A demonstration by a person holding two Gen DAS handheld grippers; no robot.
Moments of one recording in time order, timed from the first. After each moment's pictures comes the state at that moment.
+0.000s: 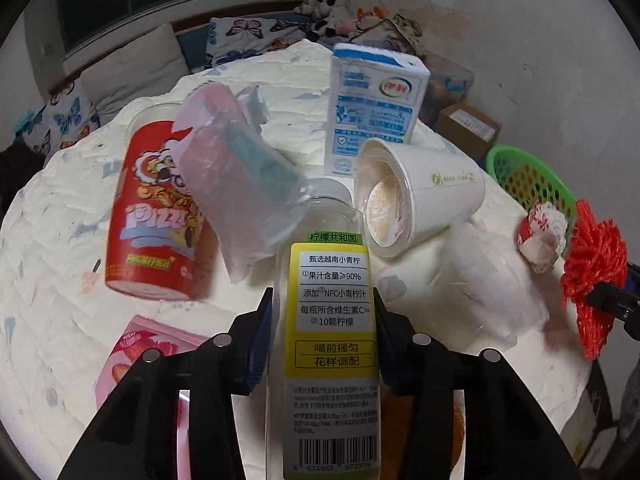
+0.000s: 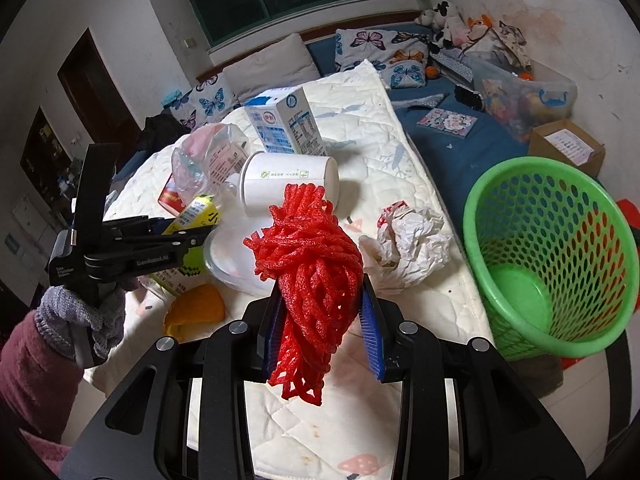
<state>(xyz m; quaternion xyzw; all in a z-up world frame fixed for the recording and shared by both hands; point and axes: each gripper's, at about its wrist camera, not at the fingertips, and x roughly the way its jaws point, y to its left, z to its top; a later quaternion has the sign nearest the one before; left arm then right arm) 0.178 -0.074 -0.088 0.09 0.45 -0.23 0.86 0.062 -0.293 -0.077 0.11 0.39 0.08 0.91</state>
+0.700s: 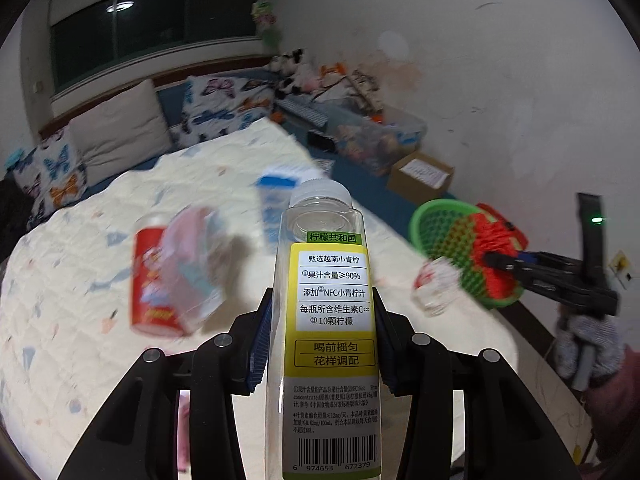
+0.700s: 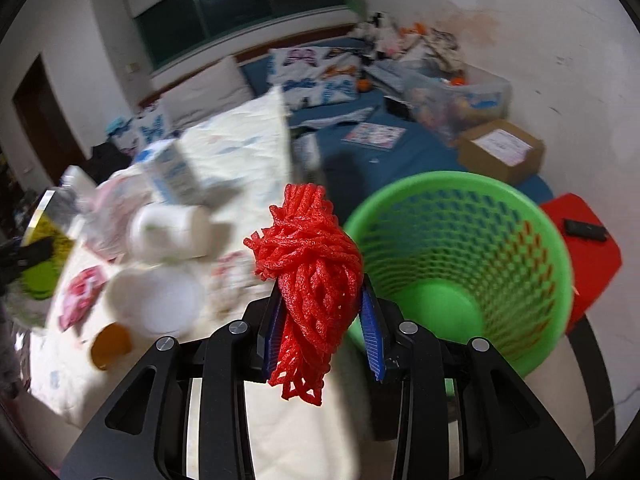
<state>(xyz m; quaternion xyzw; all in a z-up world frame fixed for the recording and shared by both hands) 0.116 -0.100 0.012 0.07 0.36 -0.29 0.88 0.070 -0.395 -0.076 0.11 0.38 -0.03 0.92</state>
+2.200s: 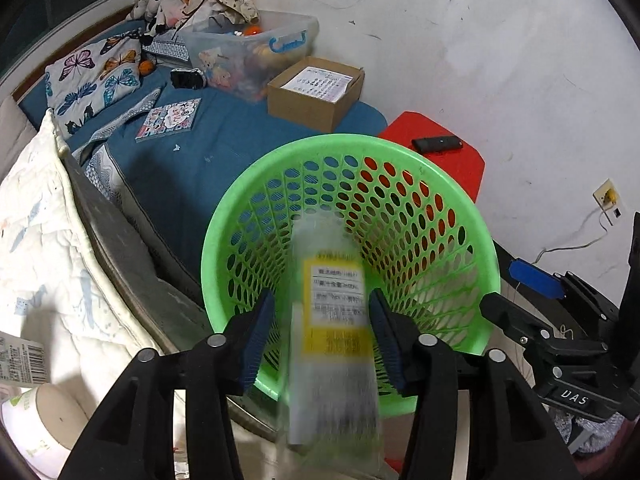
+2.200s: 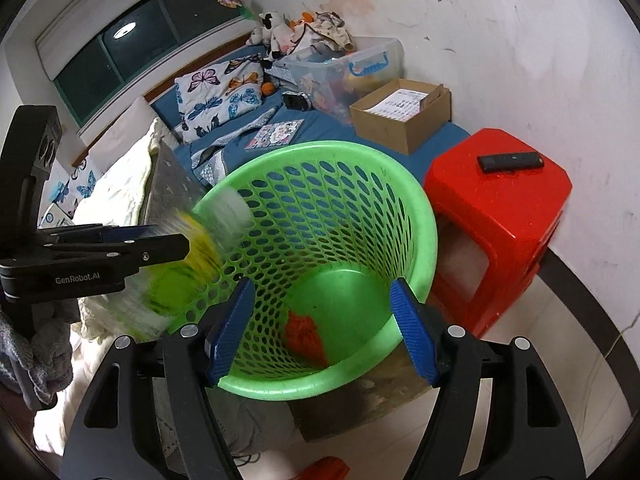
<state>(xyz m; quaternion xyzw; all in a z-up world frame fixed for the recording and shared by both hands) 0.163 -0.405 -0.083 0.19 0.48 -0.40 0.76 0.015 -0.530 -0.118 0.21 0.37 -0.14 0.89</state>
